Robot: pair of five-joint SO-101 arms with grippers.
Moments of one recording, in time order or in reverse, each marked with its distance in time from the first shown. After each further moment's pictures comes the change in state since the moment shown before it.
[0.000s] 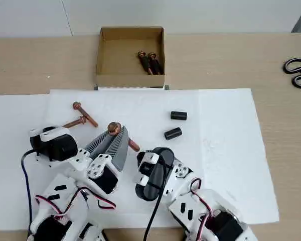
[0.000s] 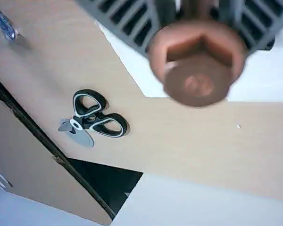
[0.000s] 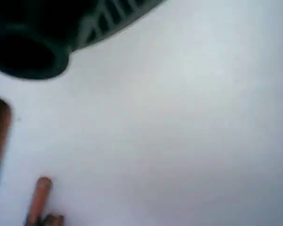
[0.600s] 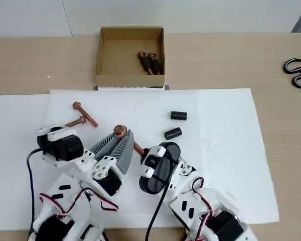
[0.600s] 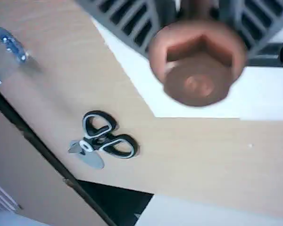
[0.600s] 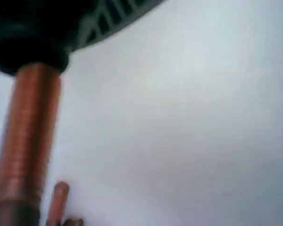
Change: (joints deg) left arm 2.7 0.0 1.9 0.0 0.0; right arm 1.7 0.1 0.0 -0.1 -3.5
